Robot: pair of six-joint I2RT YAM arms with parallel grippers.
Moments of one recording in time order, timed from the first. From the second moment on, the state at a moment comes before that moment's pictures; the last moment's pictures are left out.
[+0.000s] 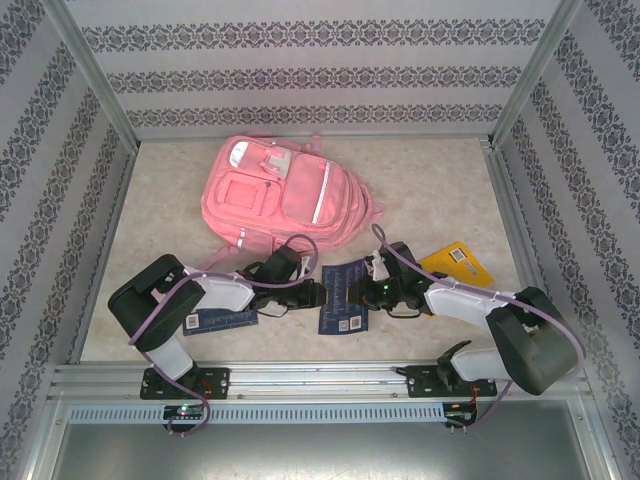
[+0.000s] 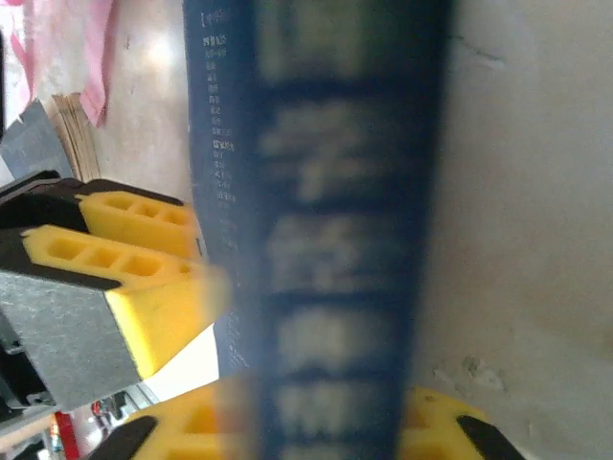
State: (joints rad) left arm -0.75 1.67 0.61 0.24 0.46 -0.86; right arm 0.53 1.32 0.44 -0.06 -0.58 0.79
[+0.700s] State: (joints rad) left arm -0.63 1.10 0.64 0.04 0.68 -0.79; right arm 0.51 0.87 0.47 0.13 -0.88 0.88
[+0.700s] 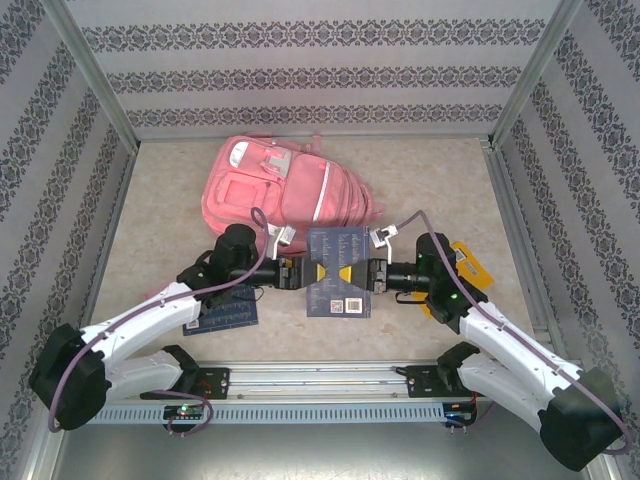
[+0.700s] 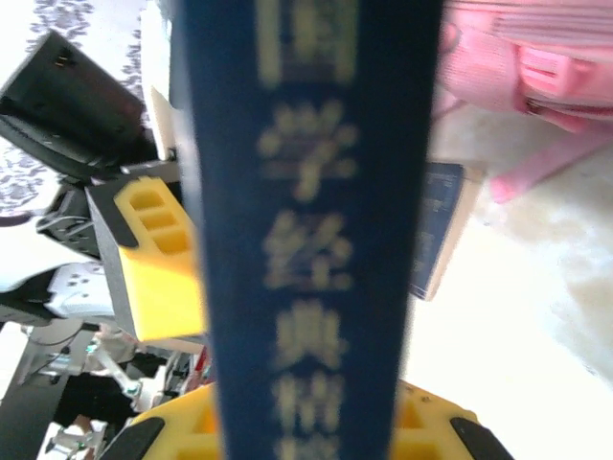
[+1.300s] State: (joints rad) left arm -0.60 1.15 0.56 0.60 0.95 -1.10; right arm 0.51 0.86 0.49 0.26 -0.97 0.97
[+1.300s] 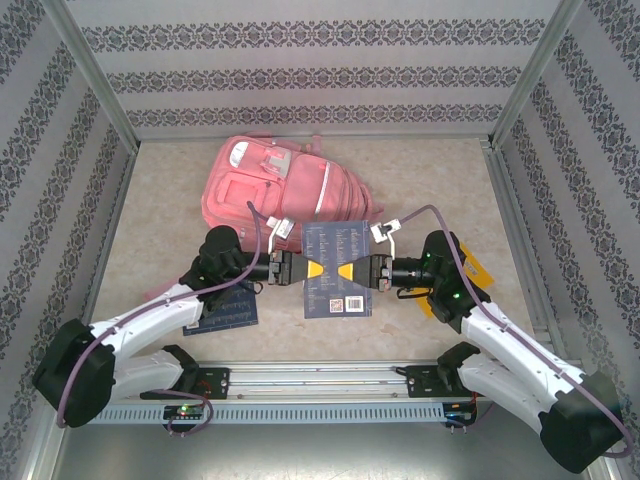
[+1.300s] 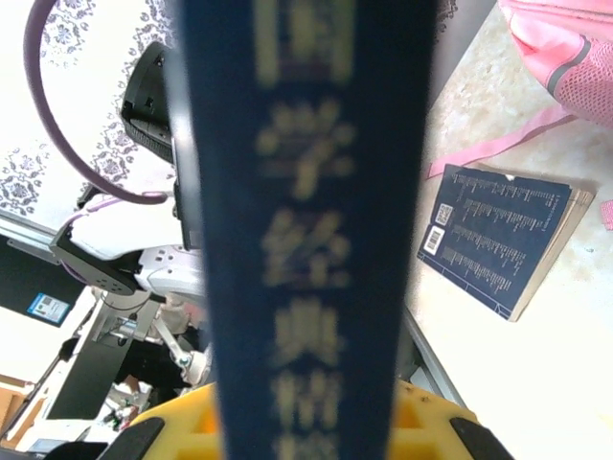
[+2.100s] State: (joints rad) left arm -0.62 1.11 0.45 0.76 0.40 -1.22; right arm 0.88 0.74 0.17 0.72 0.06 1.07
